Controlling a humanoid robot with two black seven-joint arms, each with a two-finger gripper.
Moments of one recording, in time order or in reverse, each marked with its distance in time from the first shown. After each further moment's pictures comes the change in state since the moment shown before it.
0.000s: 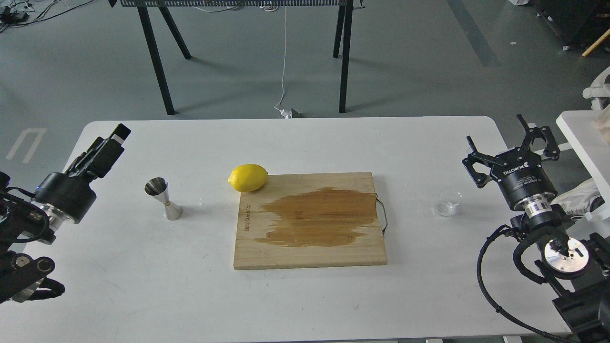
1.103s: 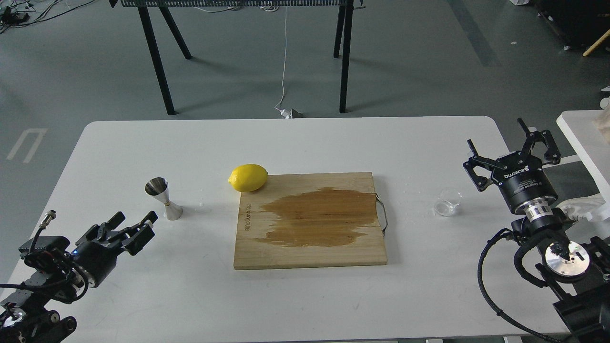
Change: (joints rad) left arm 0.082 -0.266 0.009 0.459 0.407 0.001 0.000; right arm -0.016 -0.001 0.007 0.004 0.001 0.000 0.000
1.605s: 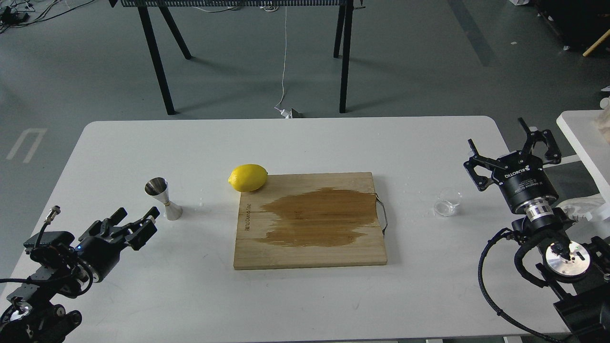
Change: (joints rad) left arm -0.041 -0.039 0.007 0.062 -0.001 0.000 0.000; right arm -0.001 0.000 0.000 0.000 0.000 0.000 0.000
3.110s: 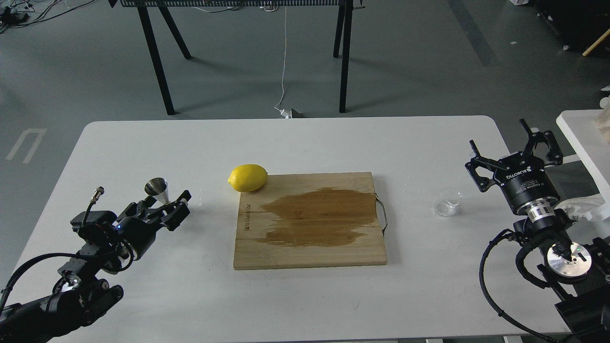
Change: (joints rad) left arm -0.151 -0.176 0.069 0.194 -0.005 0.000 0.000; right arm -0.004 -0.003 0.004 -0.002 0.000 0.000 0.000
